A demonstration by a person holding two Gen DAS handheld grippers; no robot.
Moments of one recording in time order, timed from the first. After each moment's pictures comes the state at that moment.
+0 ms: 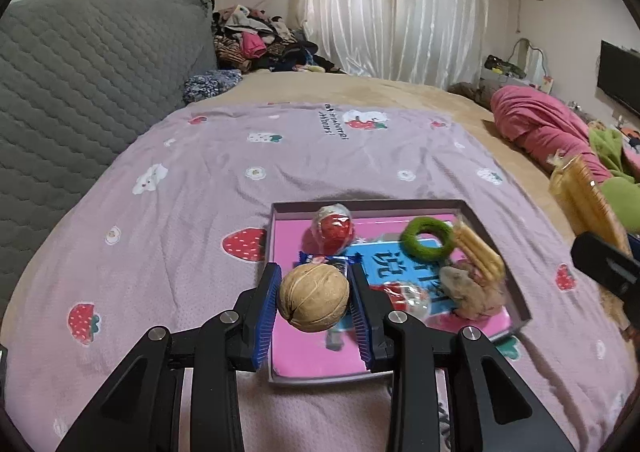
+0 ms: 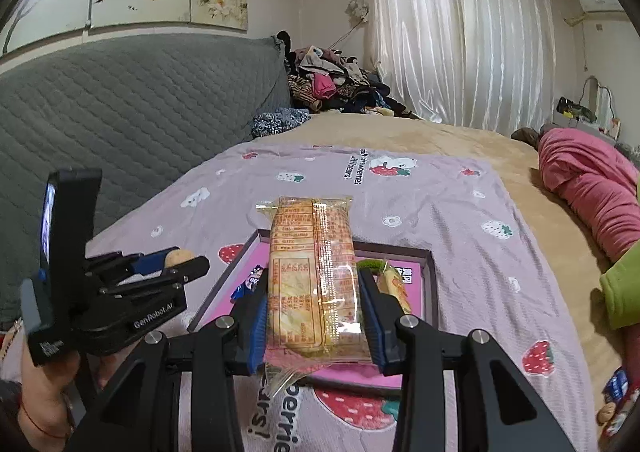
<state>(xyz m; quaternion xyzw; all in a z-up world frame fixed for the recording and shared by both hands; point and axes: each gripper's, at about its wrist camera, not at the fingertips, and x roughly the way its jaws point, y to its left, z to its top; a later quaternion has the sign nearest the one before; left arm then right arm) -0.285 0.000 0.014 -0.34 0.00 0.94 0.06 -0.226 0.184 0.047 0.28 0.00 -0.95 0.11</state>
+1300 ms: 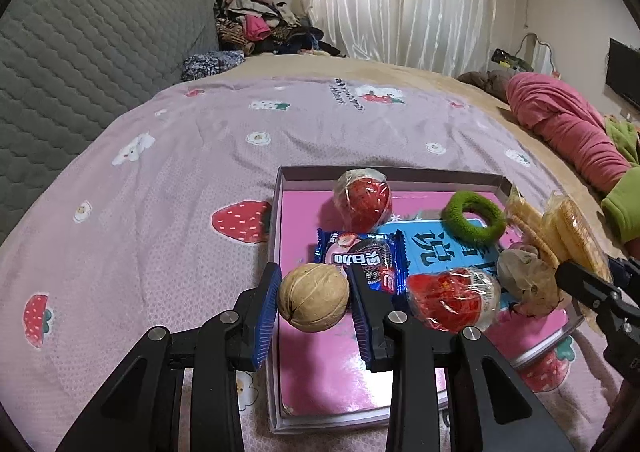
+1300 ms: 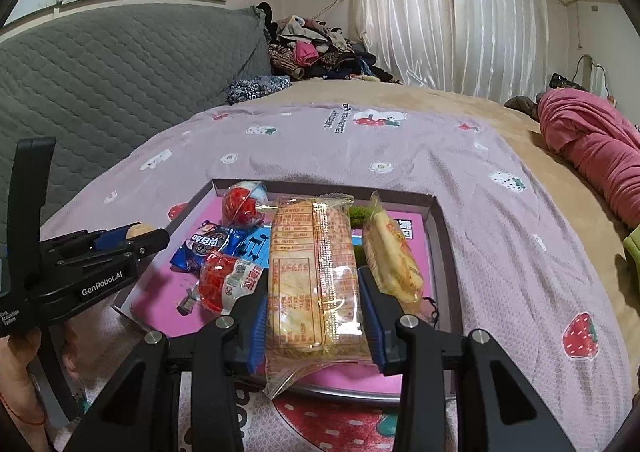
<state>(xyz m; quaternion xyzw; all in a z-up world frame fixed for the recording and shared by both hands) -0.328 -0.010 -0.060 -0.35 -0.01 0.93 0.06 -0.284 0.194 -0.052 0.32 0.00 -0.94 0.08</state>
